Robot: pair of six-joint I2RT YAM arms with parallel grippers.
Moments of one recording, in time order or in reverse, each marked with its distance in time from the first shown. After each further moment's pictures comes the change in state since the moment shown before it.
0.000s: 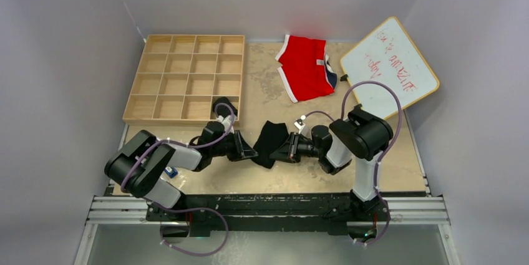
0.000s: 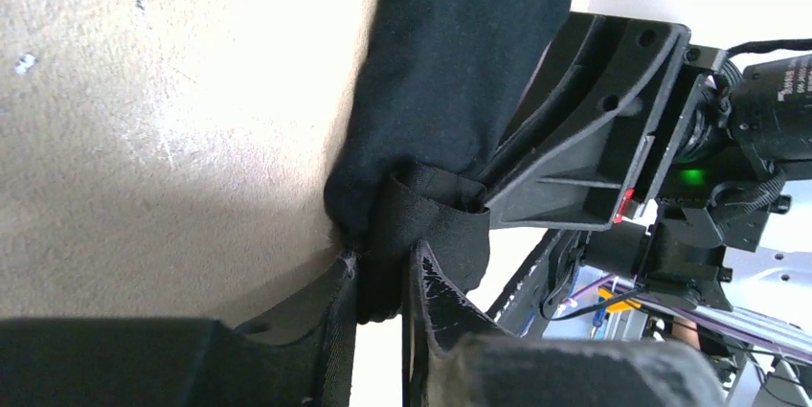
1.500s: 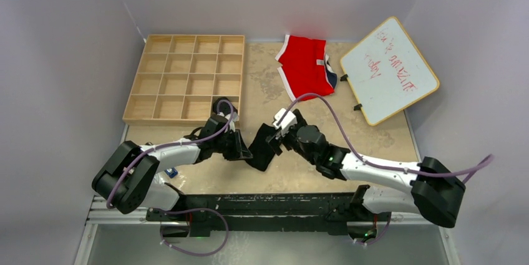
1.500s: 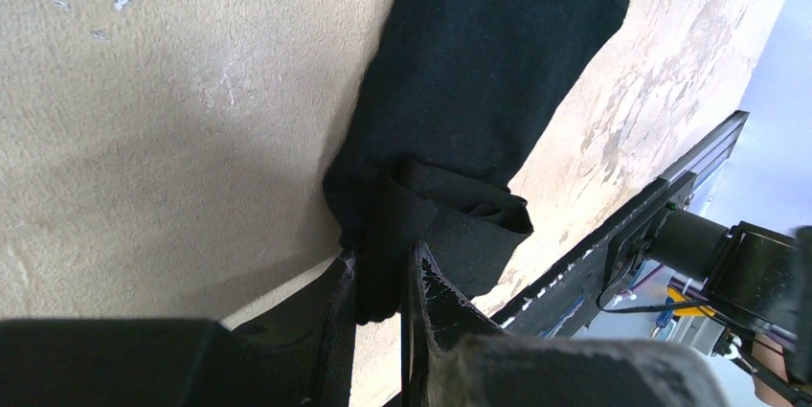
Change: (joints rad) left arm -0.022 -0.151 0.163 -0.537 -0.075 0.131; right arm 0.427 -0.824 0.200 -0.909 0.995 -1.294
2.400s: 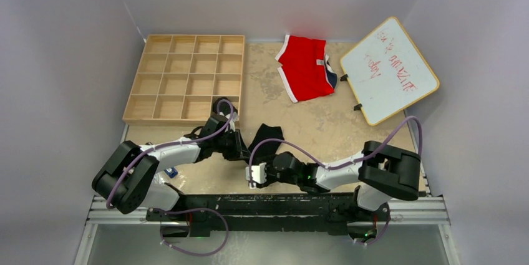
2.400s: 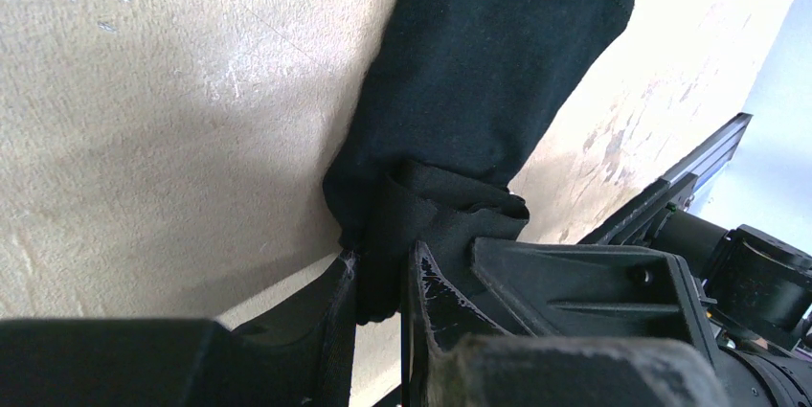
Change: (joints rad) left arm 0.000 0.000 0.017 -0.040 -0.002 -0.007; right arm 0.242 0.380 -0.082 0.246 -0.266 -0.502
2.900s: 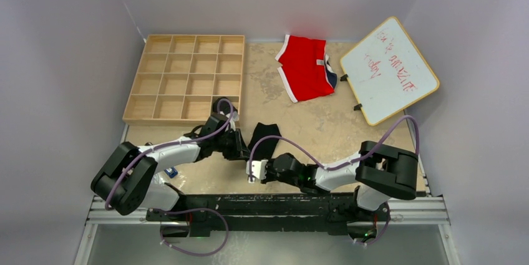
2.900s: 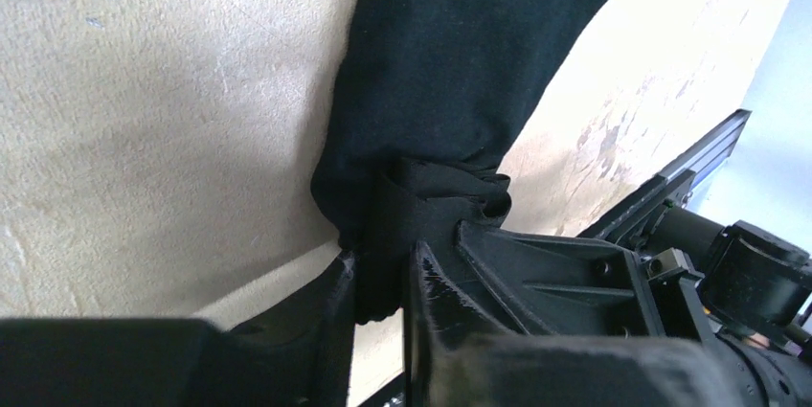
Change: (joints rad) left arm -0.002 -0.008 0.018 -0.034 0.001 -0.001; right arm 0.008 0.042 -0.002 0.056 0.129 0.089
